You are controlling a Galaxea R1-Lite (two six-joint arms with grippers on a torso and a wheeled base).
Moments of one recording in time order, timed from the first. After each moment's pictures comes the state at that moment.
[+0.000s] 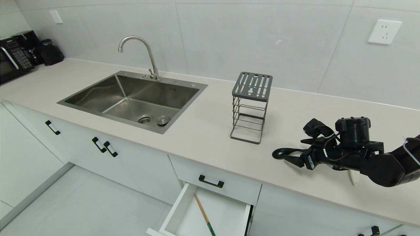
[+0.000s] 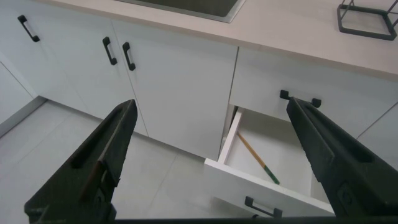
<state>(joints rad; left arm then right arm) 0.00 0.00 0.00 -0.01 0.03 -0.04 0.18 1.99 -0.82 -0.71 0.31 -0.39</state>
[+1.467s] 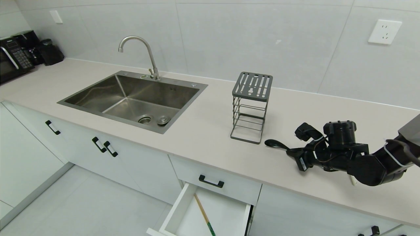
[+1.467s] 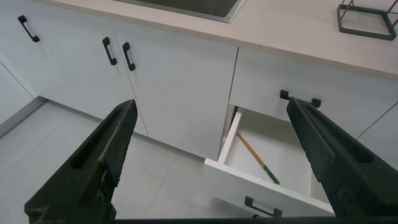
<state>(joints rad) 0.00 0.00 0.00 -0.01 0.03 -0.04 0.21 2.08 -0.88 -0.72 0.27 -0.39</state>
